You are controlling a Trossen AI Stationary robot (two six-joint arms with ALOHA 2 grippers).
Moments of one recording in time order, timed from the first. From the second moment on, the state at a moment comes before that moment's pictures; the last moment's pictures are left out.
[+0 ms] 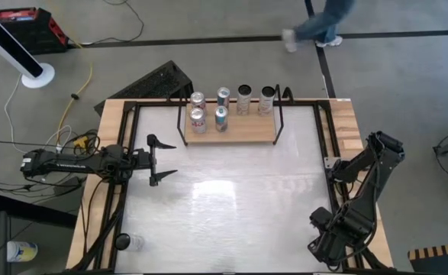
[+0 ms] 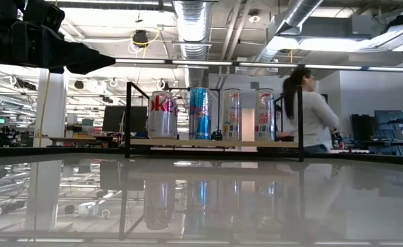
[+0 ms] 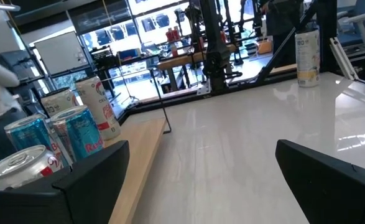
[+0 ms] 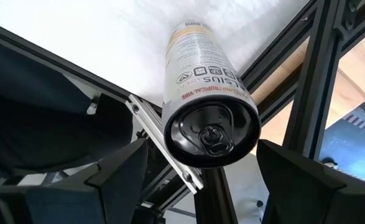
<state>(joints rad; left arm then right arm) 0.04 0.34 0.03 0.41 -0.09 0.26 0.96 1.56 1.43 -1.34 -0.31 1.96</state>
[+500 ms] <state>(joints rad) 0.04 0.34 0.03 0.41 -0.09 0.26 0.98 1.56 1.43 -1.35 -0.28 1.99</state>
